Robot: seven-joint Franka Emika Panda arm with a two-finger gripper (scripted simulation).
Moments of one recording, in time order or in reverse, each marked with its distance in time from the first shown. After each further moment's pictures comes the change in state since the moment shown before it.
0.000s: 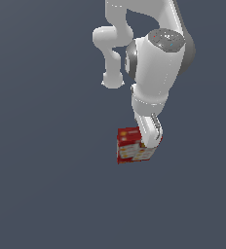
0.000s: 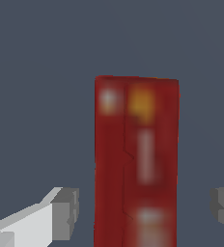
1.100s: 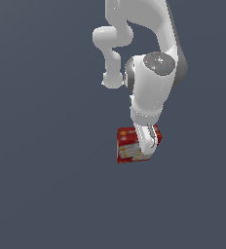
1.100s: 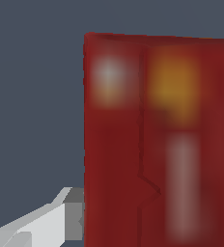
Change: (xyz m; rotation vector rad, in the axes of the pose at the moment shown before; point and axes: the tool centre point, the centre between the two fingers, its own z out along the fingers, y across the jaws) arm 0.000 0.000 0.043 -0.001 0.001 0.004
